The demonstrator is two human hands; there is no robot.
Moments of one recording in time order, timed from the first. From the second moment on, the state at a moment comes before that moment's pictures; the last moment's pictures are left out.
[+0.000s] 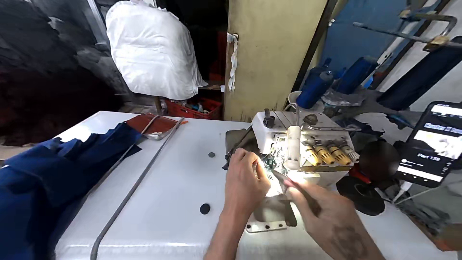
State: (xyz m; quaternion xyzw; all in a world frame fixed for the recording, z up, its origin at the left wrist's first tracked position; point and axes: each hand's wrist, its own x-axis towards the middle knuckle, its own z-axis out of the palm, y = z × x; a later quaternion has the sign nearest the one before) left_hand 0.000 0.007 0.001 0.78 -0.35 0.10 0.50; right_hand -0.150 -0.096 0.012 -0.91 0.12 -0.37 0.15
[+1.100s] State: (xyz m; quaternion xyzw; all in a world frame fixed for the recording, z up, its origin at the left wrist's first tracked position) left_hand -0.011 -0.005 0.008 0.82 -0.34 0.15 0.43; right_hand -0.228 -0.175 -0.097 -0.88 0.17 -0.30 0.31
